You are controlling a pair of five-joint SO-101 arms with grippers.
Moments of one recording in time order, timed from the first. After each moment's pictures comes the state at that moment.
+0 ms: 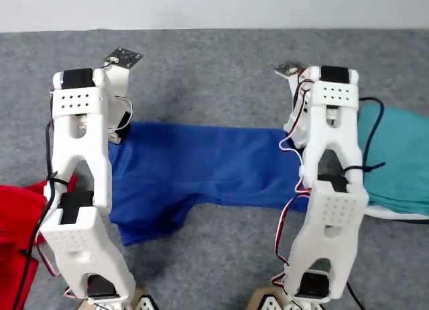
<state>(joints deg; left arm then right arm) -8.9 23.0 -21.2 98.9 -16.7 2.3 37.0 -34.3 100.5 30.9</state>
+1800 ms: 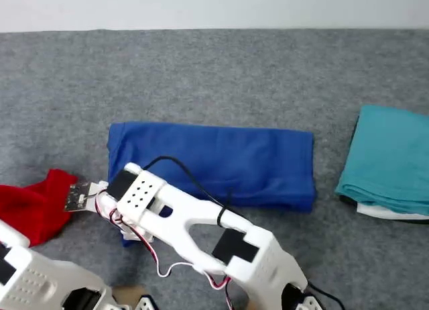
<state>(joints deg) -64.0 13.2 -10.2 95.3 -21.0 -63.0 30.0 -13.3 81.8 24.2</state>
